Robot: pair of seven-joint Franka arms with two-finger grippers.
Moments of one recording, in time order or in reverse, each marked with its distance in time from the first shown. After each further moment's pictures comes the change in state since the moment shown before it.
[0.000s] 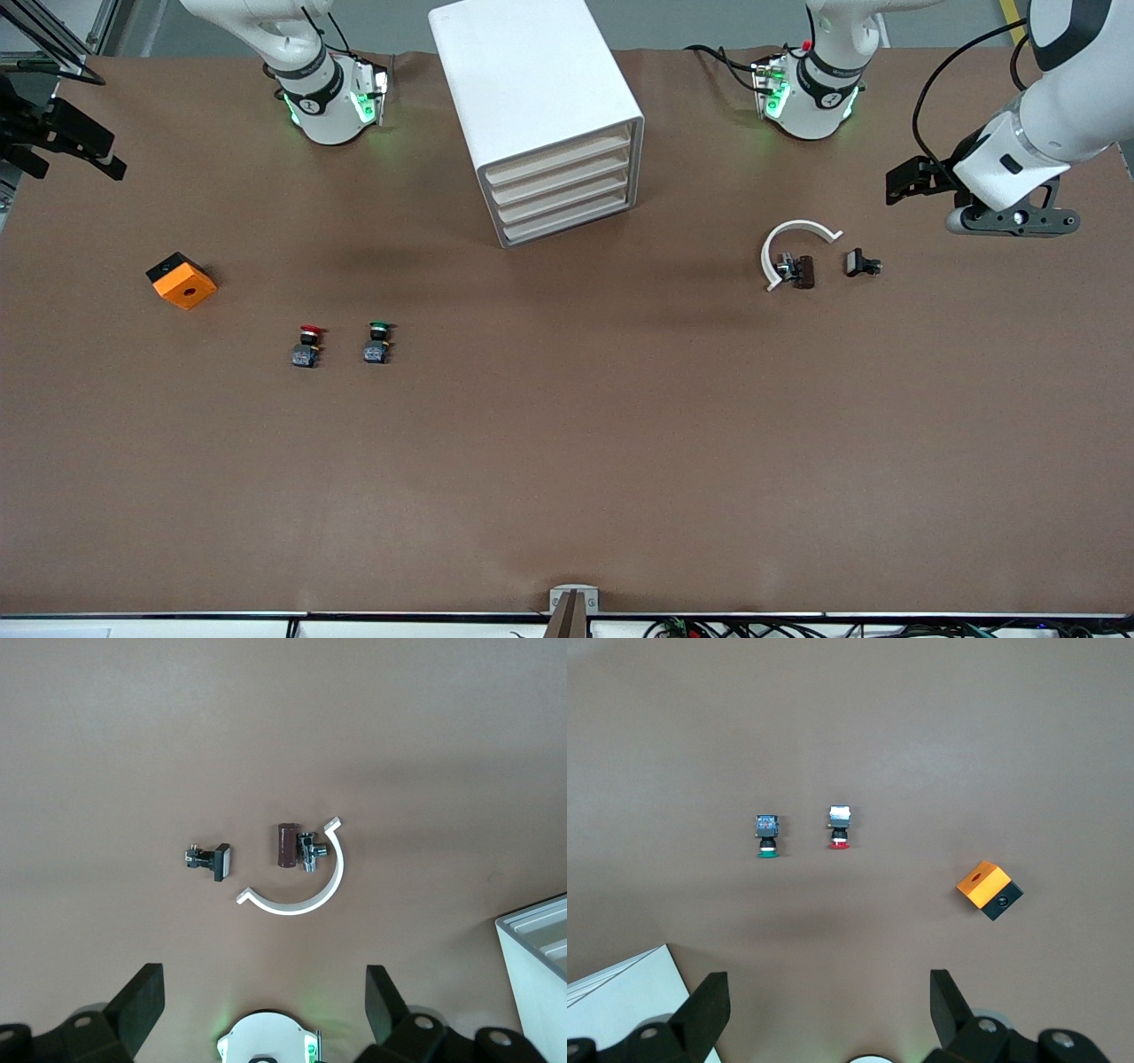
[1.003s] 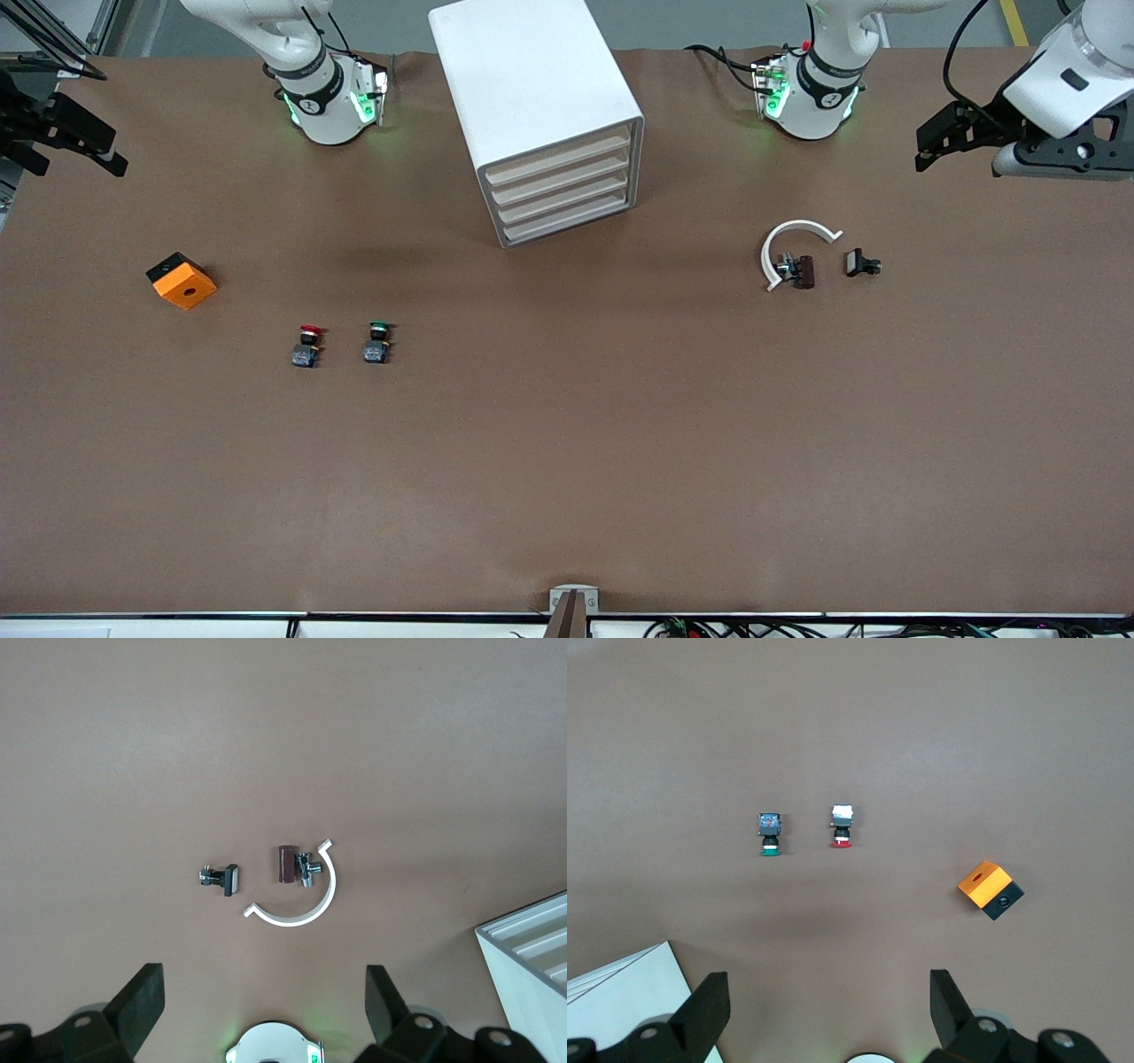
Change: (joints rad) left arm -0.067 -0.077 0.051 0.115 0.017 -0.067 0.000; right arm 0.000 0.000 0.008 0.008 0.001 -0.010 -0.001
